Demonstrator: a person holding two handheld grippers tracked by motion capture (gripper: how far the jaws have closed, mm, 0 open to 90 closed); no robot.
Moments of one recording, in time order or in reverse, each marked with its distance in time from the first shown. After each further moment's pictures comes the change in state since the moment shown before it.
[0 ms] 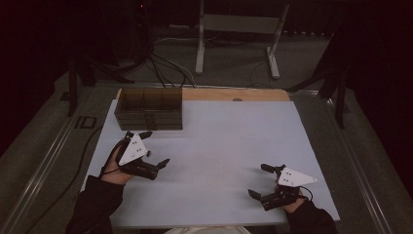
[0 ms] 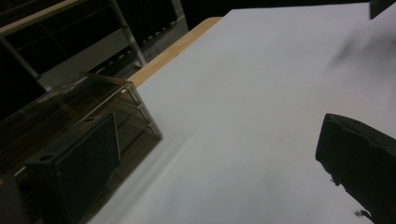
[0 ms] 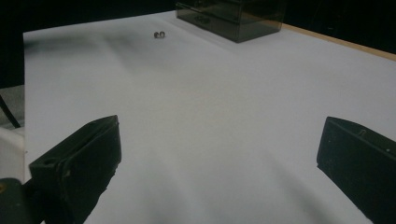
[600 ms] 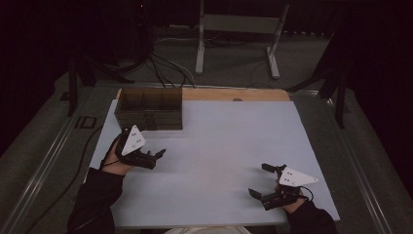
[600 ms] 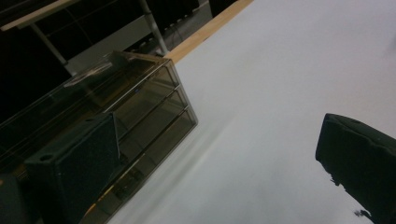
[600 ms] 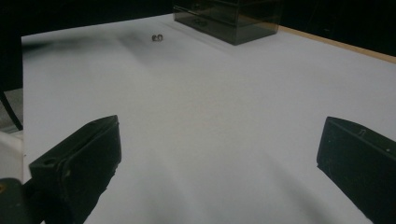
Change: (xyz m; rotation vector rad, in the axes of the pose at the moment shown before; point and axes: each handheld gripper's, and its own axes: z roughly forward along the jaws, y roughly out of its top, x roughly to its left) left arm 0.025 -0.015 0.018 0.055 0.089 0.002; right arm -0.001 0.000 -0.002 -0.010 -0.008 0.008
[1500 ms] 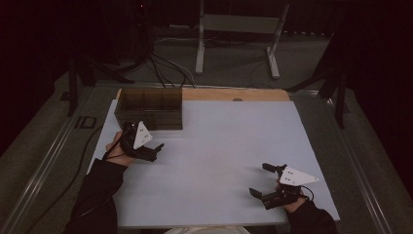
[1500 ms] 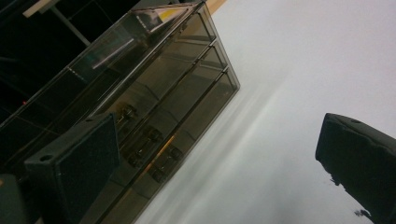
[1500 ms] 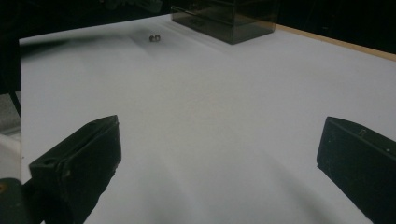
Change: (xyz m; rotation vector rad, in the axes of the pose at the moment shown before) left arm 0.016 -0.019 0.036 0.131 0.104 0.113; right arm -0.002 0.000 -0.001 -0.001 -0.004 0.016
